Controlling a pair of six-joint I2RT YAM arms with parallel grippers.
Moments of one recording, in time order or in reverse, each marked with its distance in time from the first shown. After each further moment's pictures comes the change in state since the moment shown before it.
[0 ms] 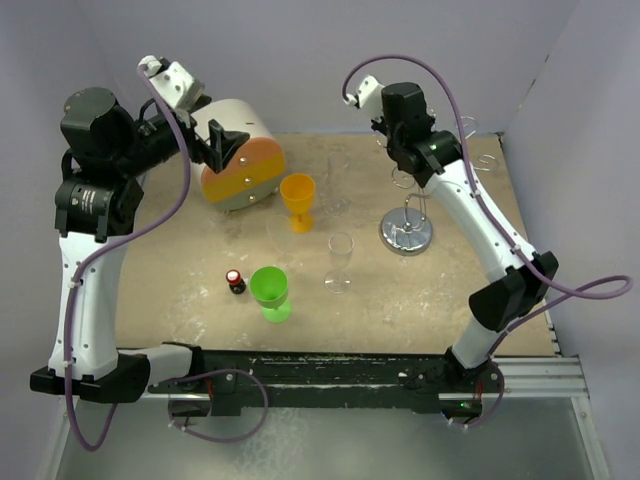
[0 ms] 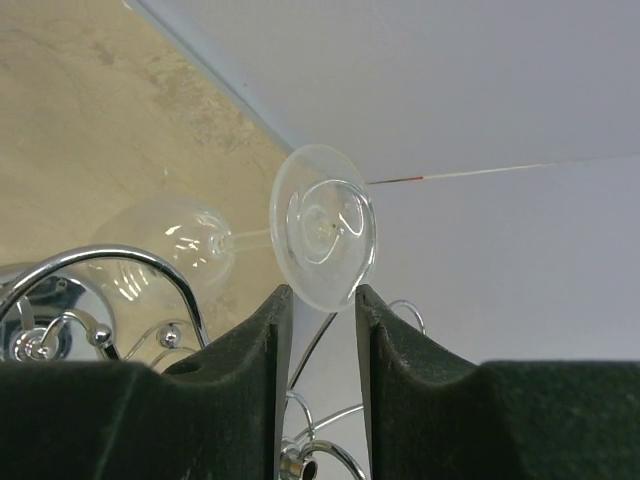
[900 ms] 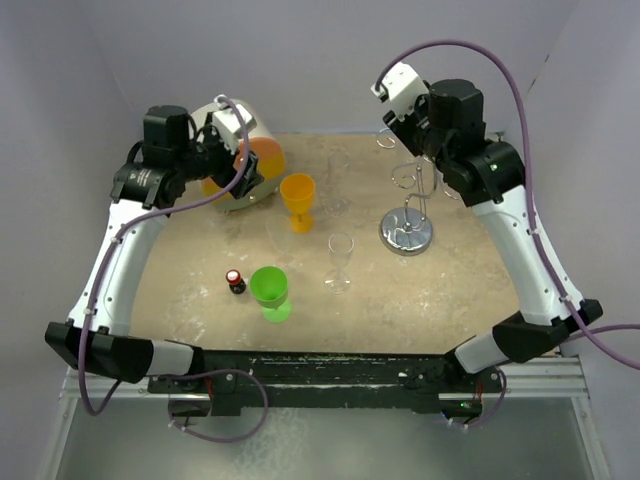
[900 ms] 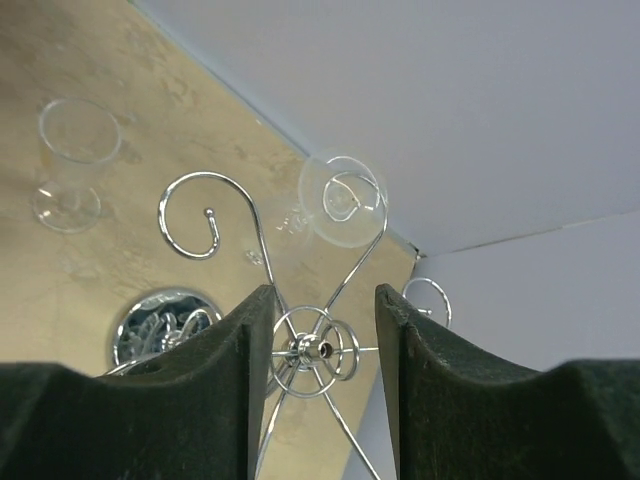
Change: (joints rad) left arm -0.044 0.088 -0.254 -0.097 -0.087 0.150; right arm 0.000 -0.208 0.068 -0.182 -0.312 0.199
